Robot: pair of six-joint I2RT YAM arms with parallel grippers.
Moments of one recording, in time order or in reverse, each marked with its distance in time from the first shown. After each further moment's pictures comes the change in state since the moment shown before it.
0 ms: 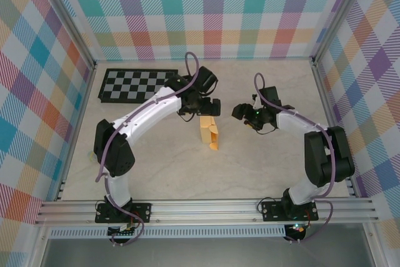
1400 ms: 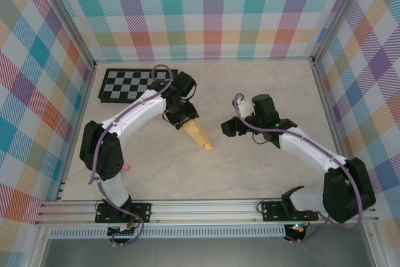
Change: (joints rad) left arm 0.178 -0.138 -0.285 0.050 0.246 -0.482; right arm 0.210 -0.359 -0.150 0.065 0.008 -0.637
